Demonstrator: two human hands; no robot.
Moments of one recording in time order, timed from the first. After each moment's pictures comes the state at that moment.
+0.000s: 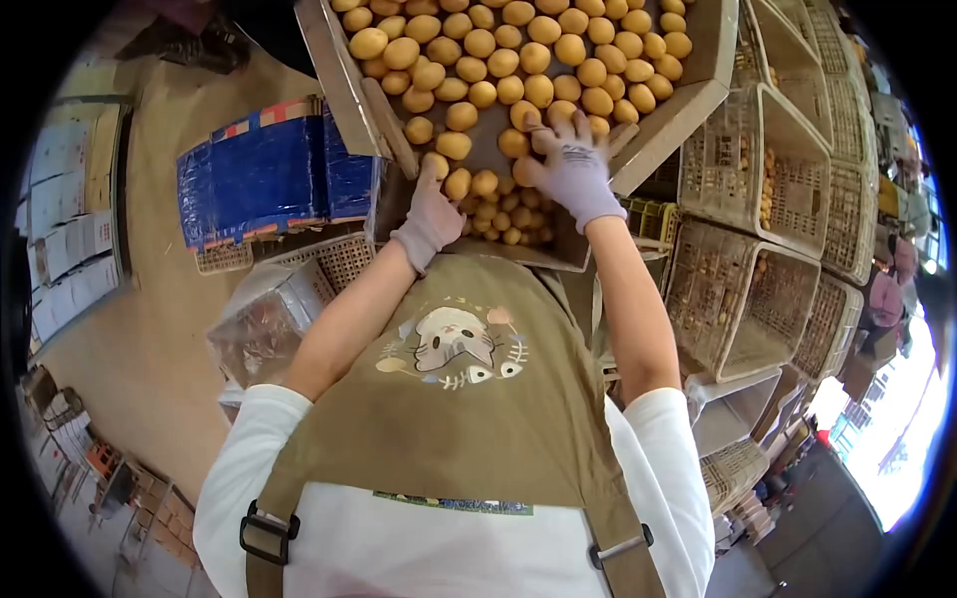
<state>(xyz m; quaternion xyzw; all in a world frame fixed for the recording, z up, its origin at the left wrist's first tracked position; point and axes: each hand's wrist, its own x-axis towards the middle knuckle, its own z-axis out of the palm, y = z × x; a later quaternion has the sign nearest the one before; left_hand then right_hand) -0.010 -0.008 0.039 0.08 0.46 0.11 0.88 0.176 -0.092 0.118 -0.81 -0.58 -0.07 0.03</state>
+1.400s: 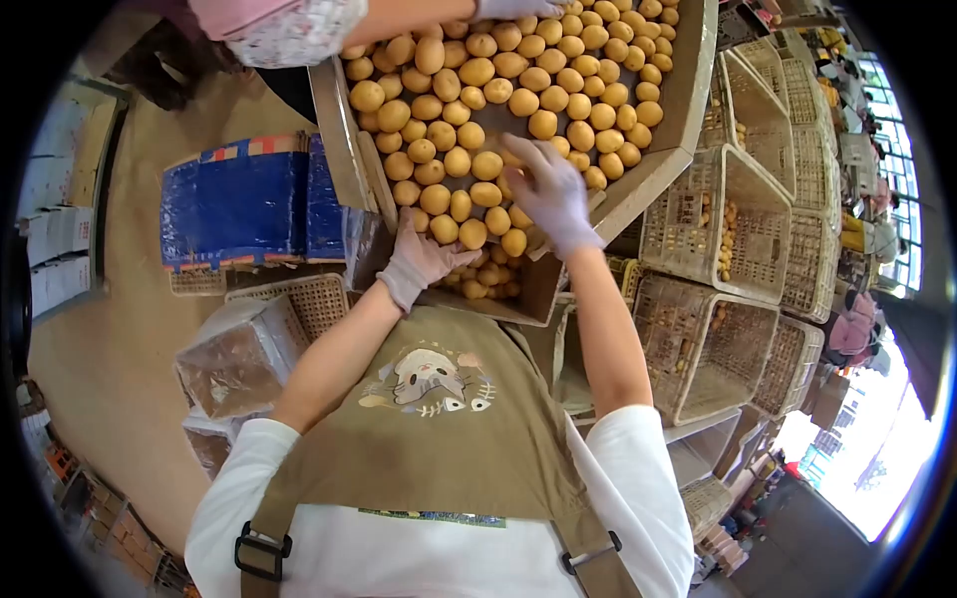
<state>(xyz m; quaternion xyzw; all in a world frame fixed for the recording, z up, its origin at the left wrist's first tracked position) 0.003 0.002 0.018 -0.12 0.30 0.14 0.94 0.203 -0.049 0.155 -0.78 -0.54 0.13 0.29</state>
